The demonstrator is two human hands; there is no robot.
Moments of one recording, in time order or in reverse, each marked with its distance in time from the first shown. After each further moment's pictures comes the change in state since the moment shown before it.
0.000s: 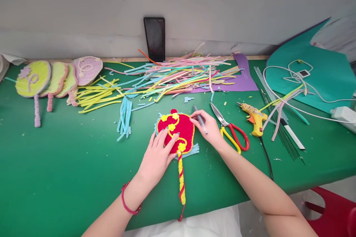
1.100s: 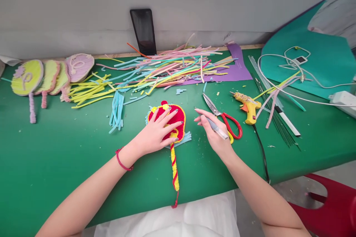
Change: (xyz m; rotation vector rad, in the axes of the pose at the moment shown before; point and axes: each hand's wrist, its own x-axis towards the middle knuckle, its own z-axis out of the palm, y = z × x) left_hand 0.048 -0.012 -0.017 -0.065 -0.110 0.333; right_hand -0.062 -0.023 -0.031 0.091 0.160 0.039
